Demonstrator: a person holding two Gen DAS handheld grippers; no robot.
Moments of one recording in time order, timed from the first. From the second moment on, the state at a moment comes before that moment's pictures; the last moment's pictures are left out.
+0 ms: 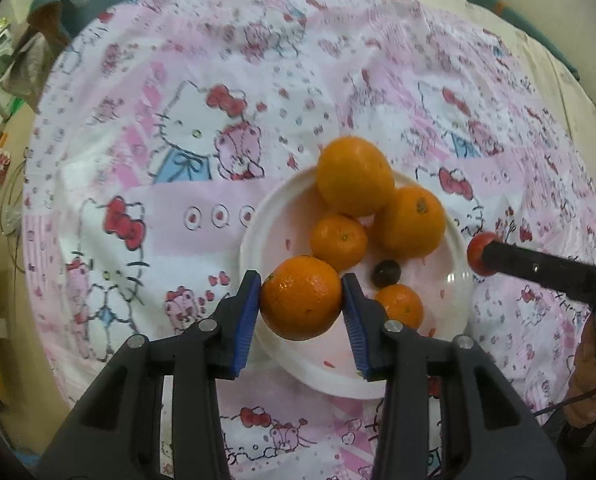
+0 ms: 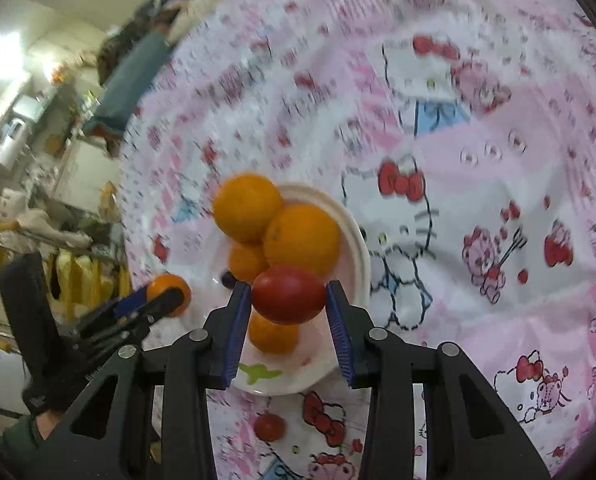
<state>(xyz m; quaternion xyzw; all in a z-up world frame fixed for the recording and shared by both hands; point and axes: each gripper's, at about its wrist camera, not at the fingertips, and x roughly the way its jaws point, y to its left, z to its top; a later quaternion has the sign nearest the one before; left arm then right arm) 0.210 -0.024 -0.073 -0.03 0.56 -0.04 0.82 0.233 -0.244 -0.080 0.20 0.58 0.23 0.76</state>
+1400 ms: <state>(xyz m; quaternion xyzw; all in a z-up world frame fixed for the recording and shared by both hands) 0.219 -0.035 -0.097 -0.02 0.57 -0.06 0.82 0.230 -0.229 -0.097 0.17 0.60 0.22 0.75</state>
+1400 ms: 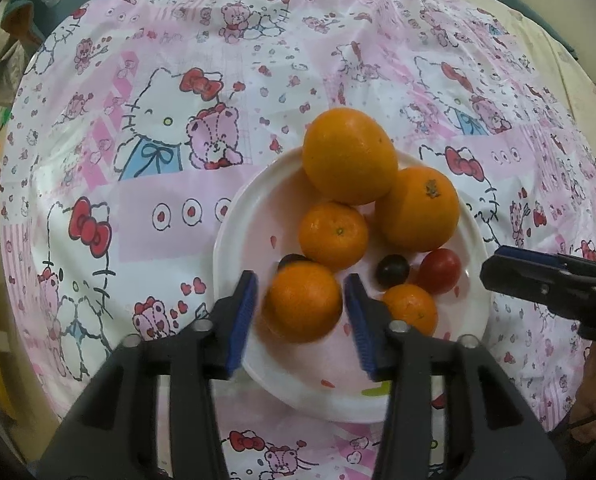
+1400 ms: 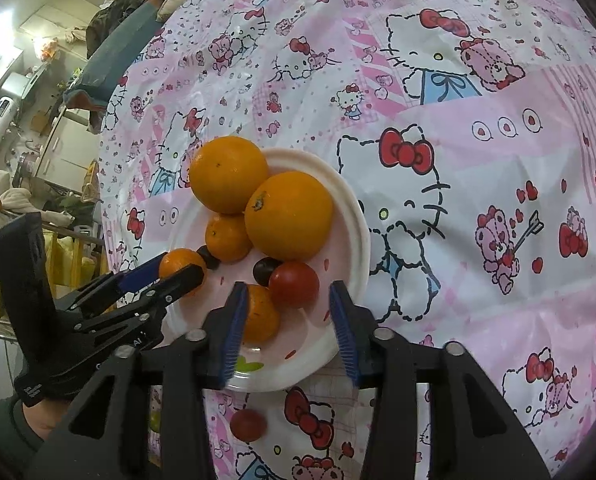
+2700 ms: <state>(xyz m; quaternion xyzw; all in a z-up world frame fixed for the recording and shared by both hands) 0.150 -0.004 -0.008 -0.04 0.47 -0.03 0.88 0.188 -0.266 -0.036 0.19 0.52 0.20 0.81</state>
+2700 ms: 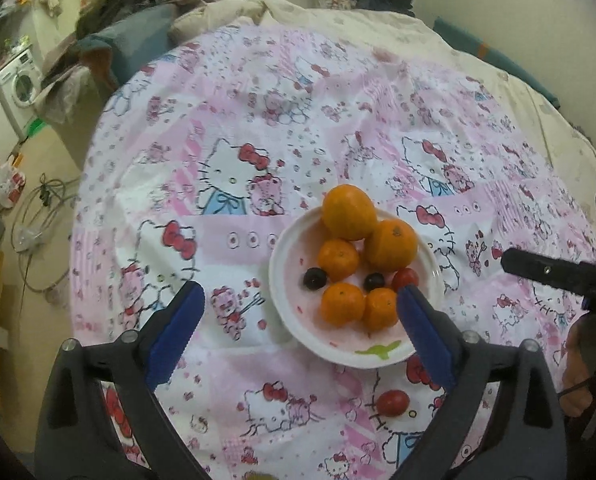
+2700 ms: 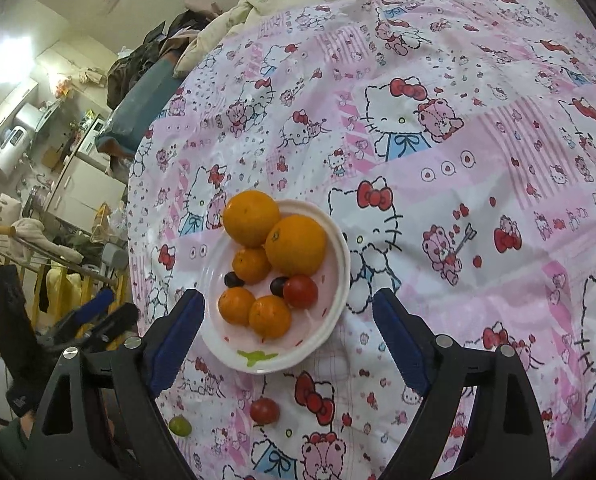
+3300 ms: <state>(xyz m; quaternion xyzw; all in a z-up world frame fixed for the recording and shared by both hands) 0.082 0.023 -0.021 -0.07 0.52 -0.01 0.85 0.145 -0.260 -0.045 0.19 0.53 0.19 0.81</state>
